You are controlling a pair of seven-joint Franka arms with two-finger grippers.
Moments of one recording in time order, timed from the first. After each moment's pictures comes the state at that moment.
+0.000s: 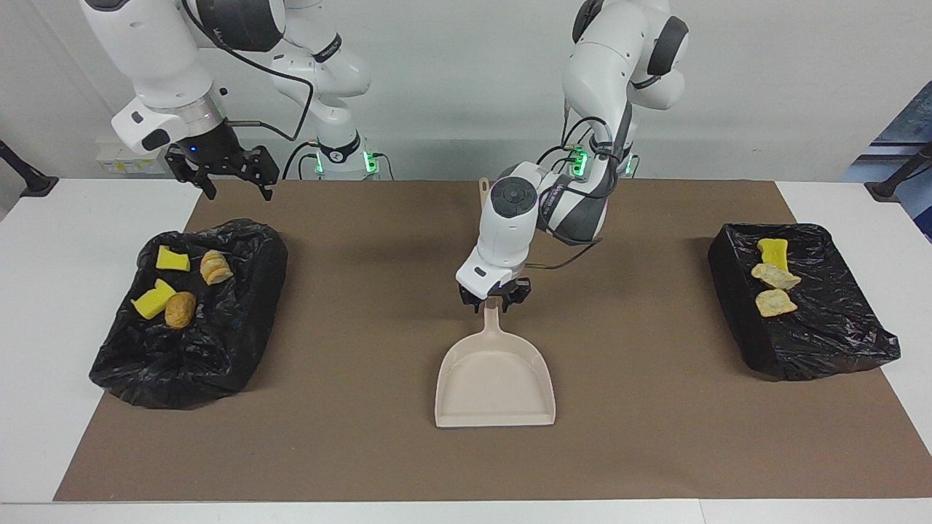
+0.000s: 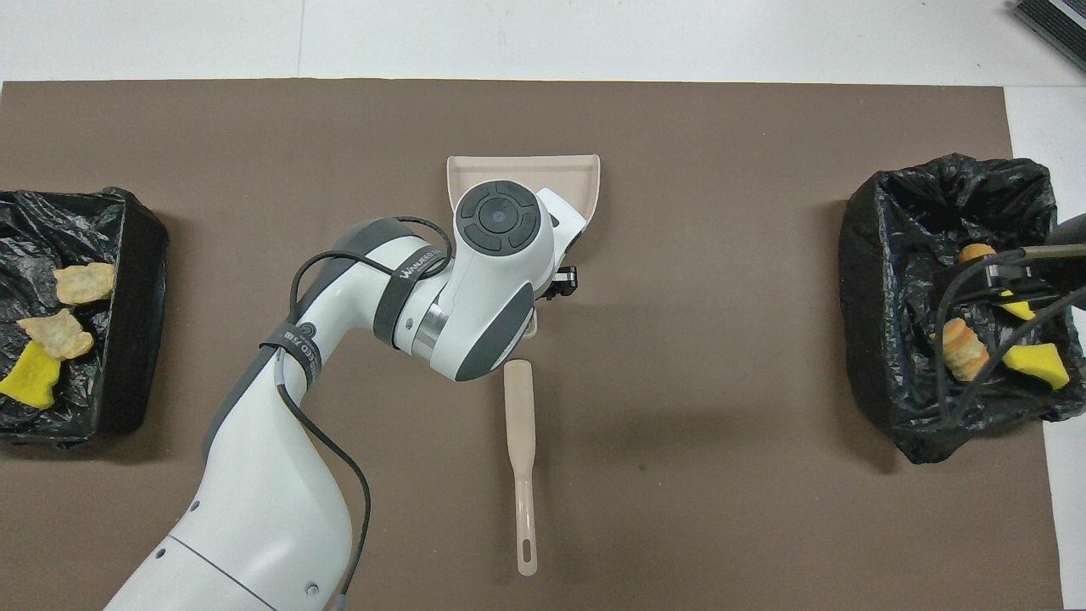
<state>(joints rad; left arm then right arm) -0.61 0.54 -0.03 -1.50 -0.04 2.08 -0.60 -0.02 0.00 0.01 -1.59 -0.03 1.52 0.01</state>
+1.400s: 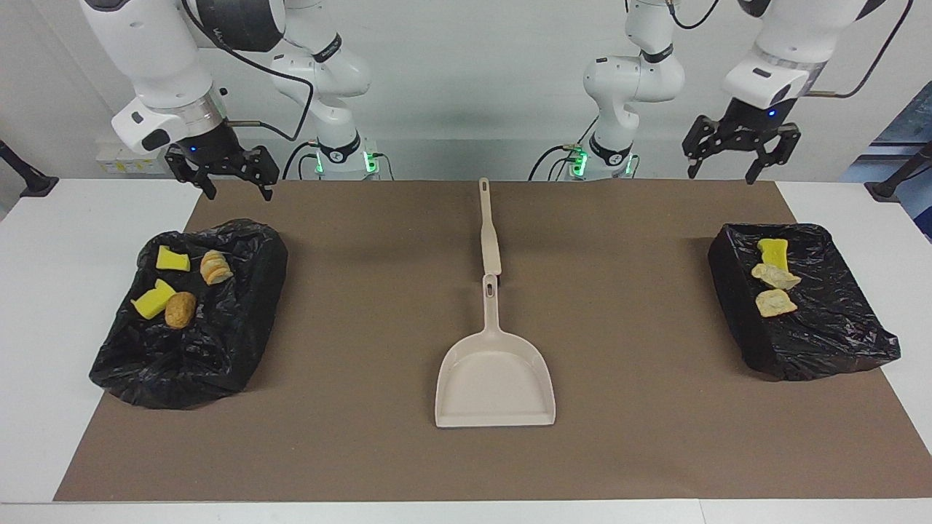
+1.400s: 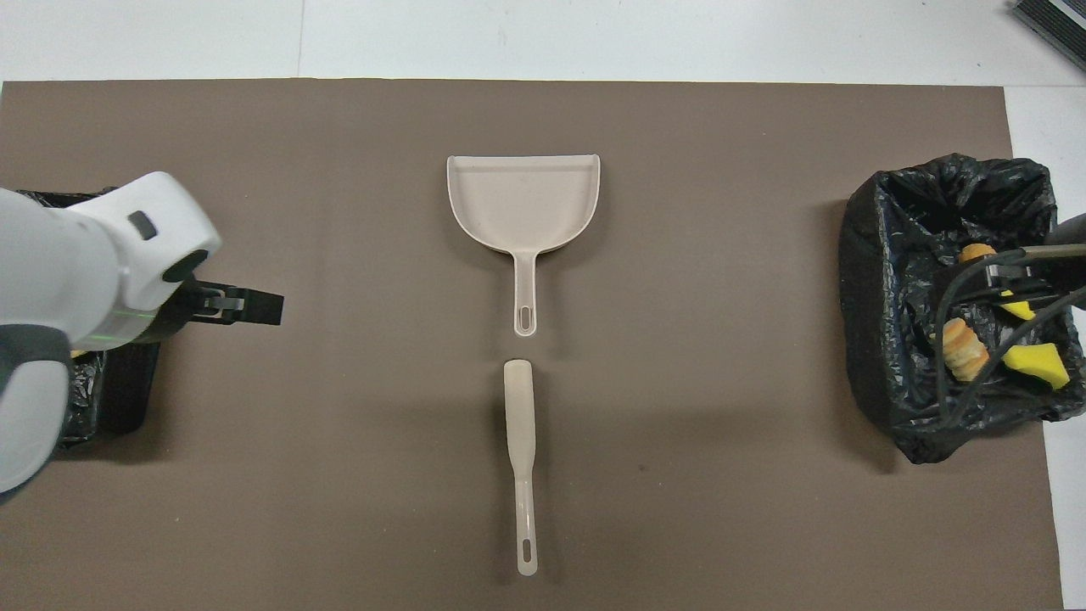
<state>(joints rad) -0.11 -0.14 0.01 -1.60 0.01 1.53 0.14 -0.02 0.00 0.01 -1.59 -0.03 1.52 0.01</state>
